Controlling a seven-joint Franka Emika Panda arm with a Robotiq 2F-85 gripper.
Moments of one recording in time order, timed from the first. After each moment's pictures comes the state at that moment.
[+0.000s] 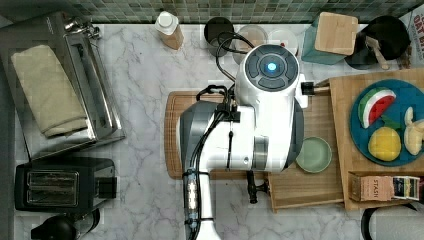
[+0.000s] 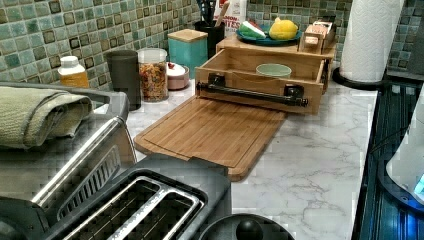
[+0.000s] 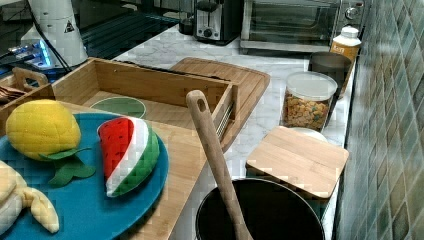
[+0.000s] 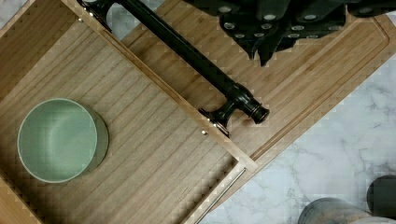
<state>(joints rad) -0.03 0.06 -0.04 -1.86 -0.04 0.26 -0.12</state>
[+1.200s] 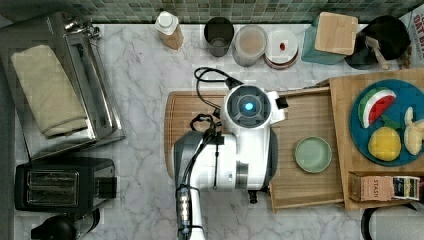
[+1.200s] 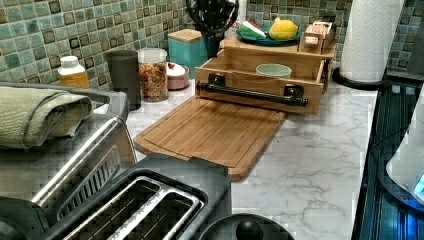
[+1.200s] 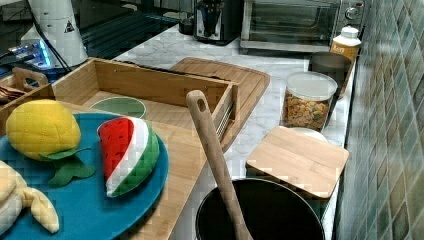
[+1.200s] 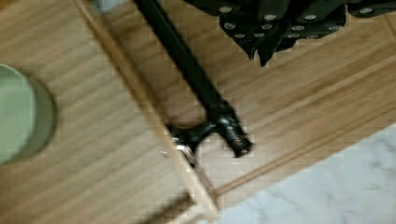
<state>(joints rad) -0.01 -0.01 -0.01 -2.17 -0.01 0.56 -0.32</state>
